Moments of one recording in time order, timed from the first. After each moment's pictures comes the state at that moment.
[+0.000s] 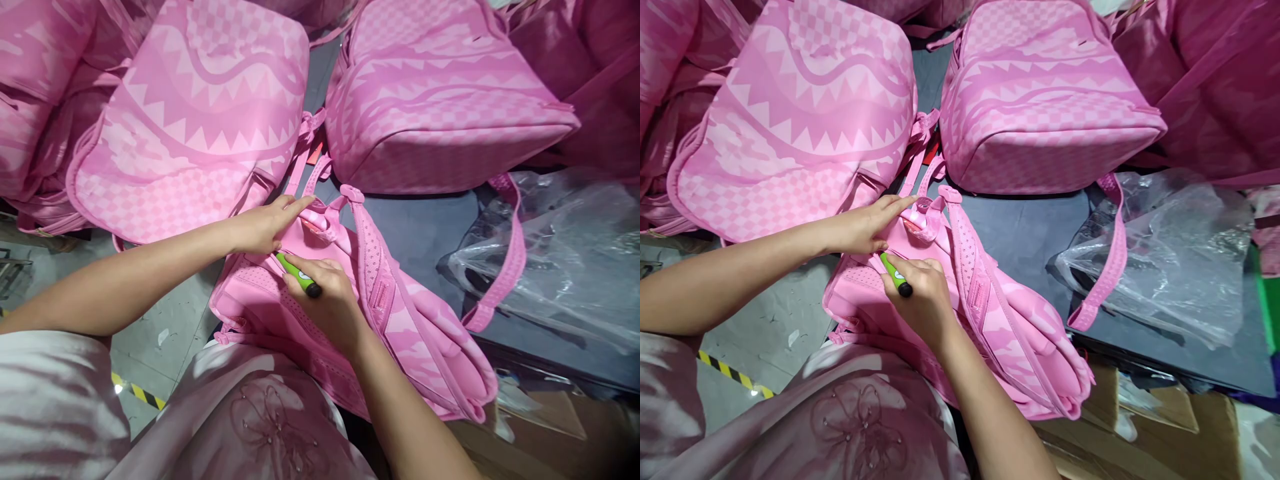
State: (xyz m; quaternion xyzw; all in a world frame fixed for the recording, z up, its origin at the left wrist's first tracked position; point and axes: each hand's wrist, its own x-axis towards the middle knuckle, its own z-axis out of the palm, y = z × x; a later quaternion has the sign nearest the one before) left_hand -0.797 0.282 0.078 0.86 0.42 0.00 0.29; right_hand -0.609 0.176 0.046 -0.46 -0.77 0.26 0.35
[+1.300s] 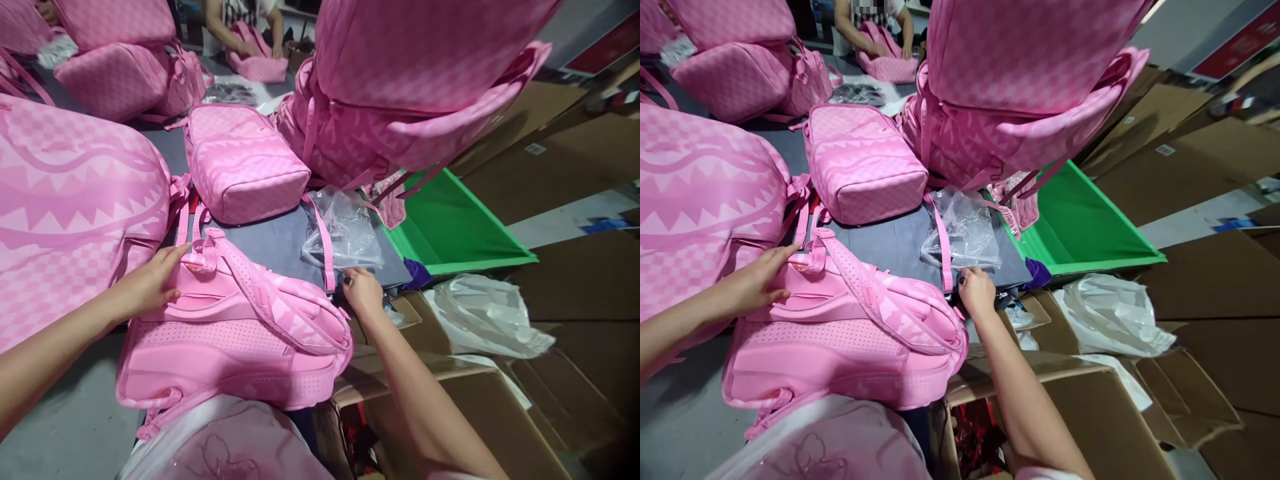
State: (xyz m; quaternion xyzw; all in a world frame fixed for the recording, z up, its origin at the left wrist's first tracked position) left_hand -0.798 0.279 0.074 0.86 0.44 0.01 0.25; right_hand -0.340 0.138 0.039 -0.84 -0.54 0.00 0.01
